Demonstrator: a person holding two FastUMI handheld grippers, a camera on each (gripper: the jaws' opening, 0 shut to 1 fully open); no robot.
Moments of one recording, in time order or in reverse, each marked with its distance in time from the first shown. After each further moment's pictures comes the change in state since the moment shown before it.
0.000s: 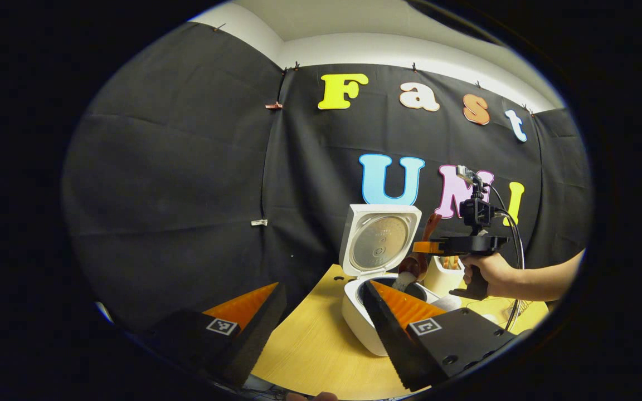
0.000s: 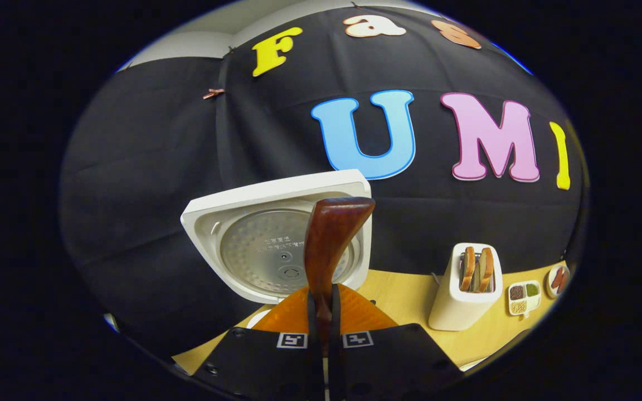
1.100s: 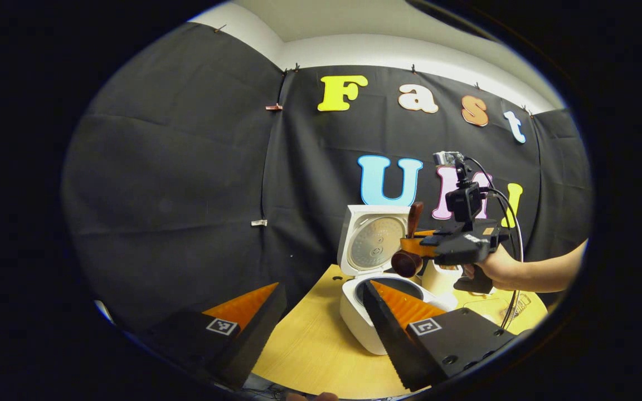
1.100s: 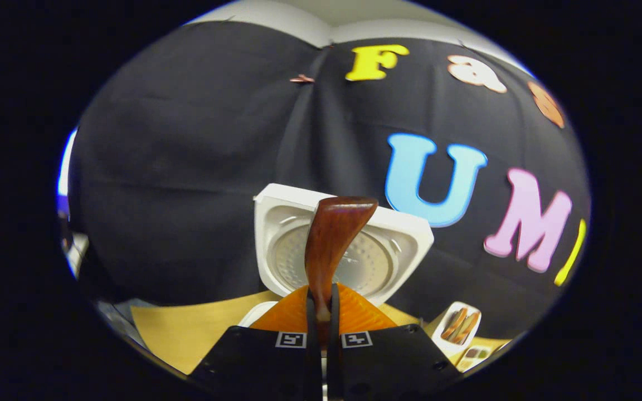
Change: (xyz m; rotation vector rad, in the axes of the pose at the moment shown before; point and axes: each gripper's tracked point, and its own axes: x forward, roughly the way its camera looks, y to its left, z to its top) left arm -0.015 -0.006 0.001 0.012 -0.011 0.002; right arm -0.027 0.035 0.018 -0.171 -0.019 0.128
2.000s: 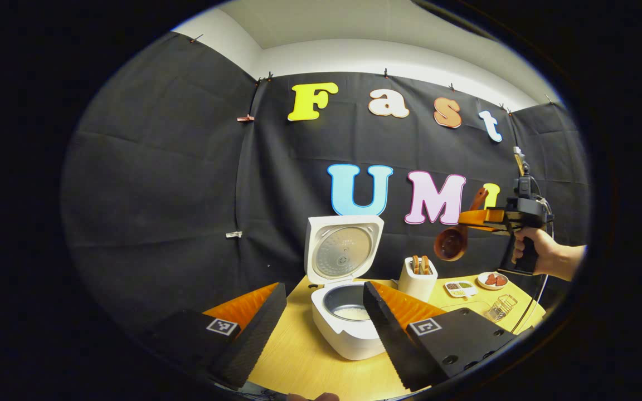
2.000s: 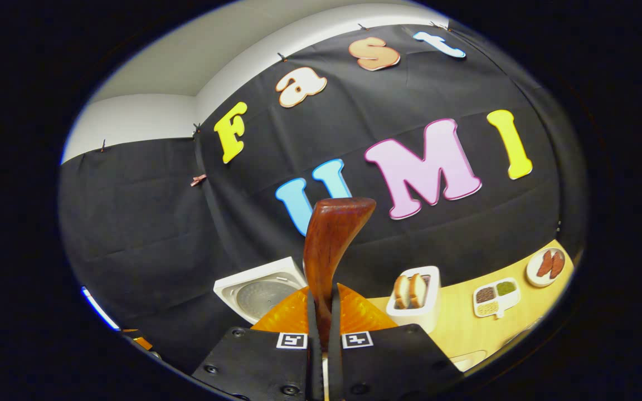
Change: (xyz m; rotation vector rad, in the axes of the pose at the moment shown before) left arm -0.005 -0.073 0.024 0.048 -0.044 -0.114; right arm -0.195 -0.188 0.052 0.484 -0.249 -0.201
